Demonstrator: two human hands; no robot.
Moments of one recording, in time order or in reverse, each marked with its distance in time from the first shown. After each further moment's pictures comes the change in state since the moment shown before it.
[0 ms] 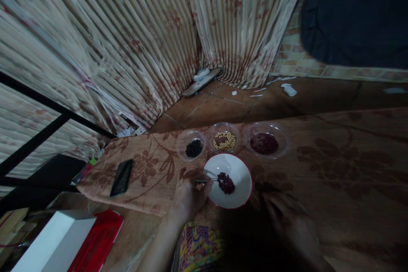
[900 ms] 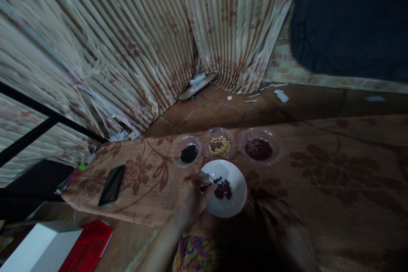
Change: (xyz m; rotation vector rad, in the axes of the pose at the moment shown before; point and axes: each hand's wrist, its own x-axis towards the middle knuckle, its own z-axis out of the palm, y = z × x) left_hand 0.013 0.000 0.028 -0.250 -0.004 -0.047; right_hand 0.001 -0.001 -0.002 0.008 -0.026 0.010
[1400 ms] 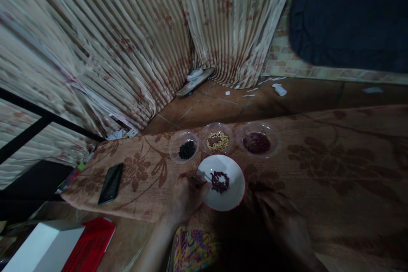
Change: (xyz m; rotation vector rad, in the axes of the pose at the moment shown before) left_hand -0.004 0.003 -0.014 0.137 -0.034 -0.010; right_hand 0.000 -0.001 0.000 -0.003 0.009 0.005
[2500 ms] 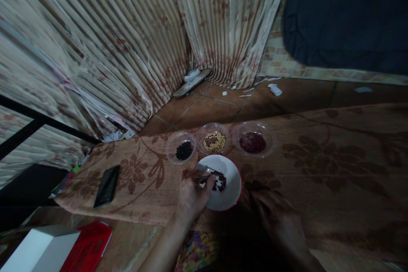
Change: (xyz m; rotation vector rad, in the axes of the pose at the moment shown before) left_hand 0.008 0.003 0.034 0.010 0.128 0.049; right_hand 0.001 -0.002 -0.001 0.027 0.008 -0.015
